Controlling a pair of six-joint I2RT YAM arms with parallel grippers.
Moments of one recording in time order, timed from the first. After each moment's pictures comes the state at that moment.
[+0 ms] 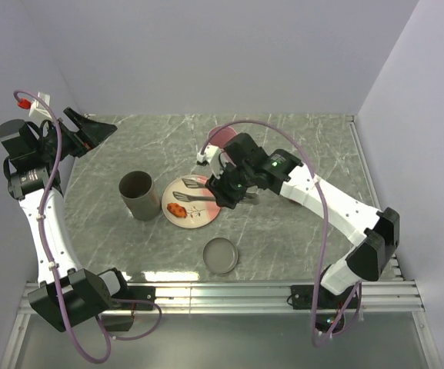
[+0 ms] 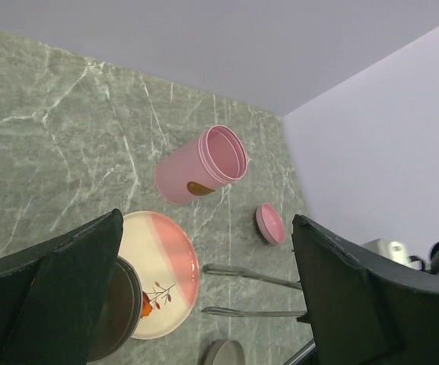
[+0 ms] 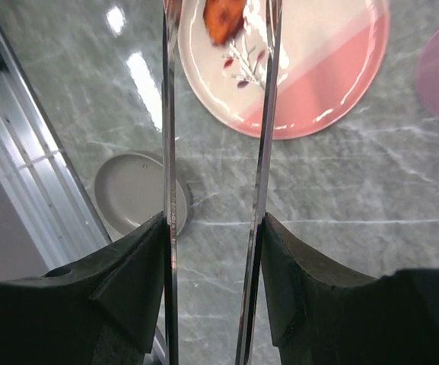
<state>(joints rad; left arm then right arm) 0.47 1.14 1.26 -0.35 0.95 -0.56 0.83 1.54 1.55 -0.89 -0.25 -0.22</state>
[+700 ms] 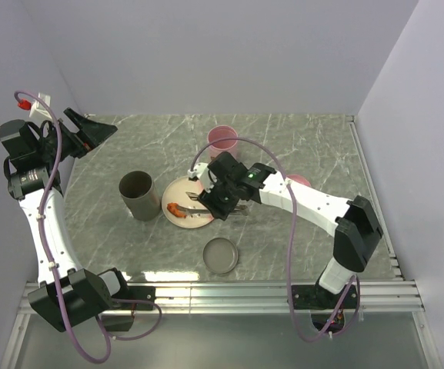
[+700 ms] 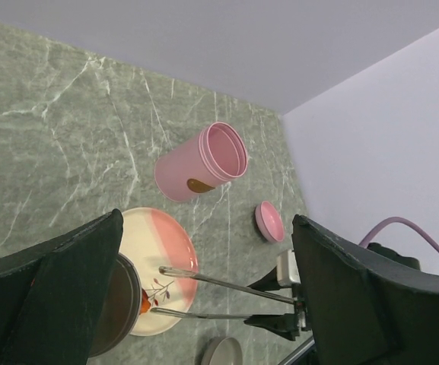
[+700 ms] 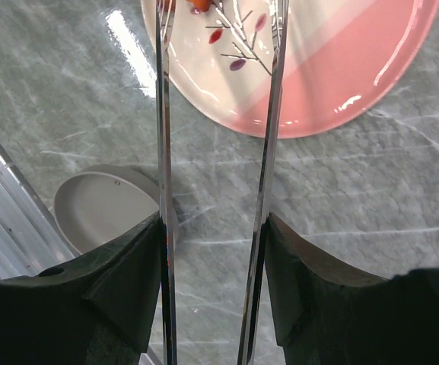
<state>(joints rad) 0.47 1.14 1.26 -0.36 0.95 -0.56 0.89 1.65 1.38 -0.73 -0.15 -0.16</state>
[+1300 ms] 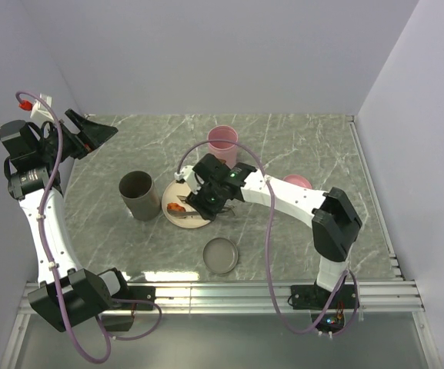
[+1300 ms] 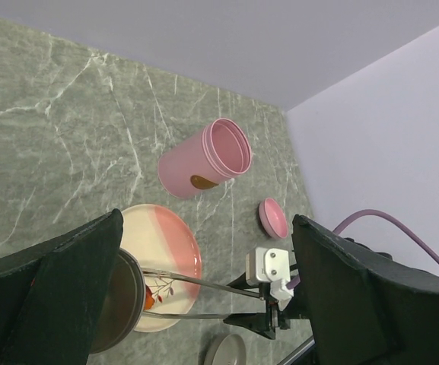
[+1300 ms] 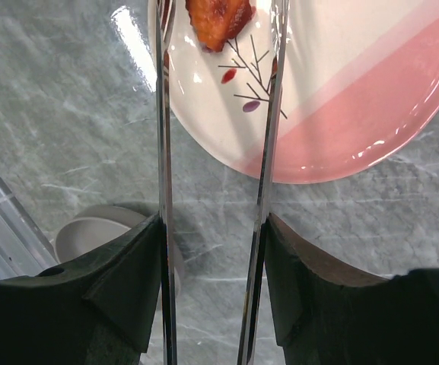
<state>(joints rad) 0.47 1.14 1.26 -0.38 0.95 -0.54 0.93 1.81 1.49 -0.72 -0.15 -0.15</state>
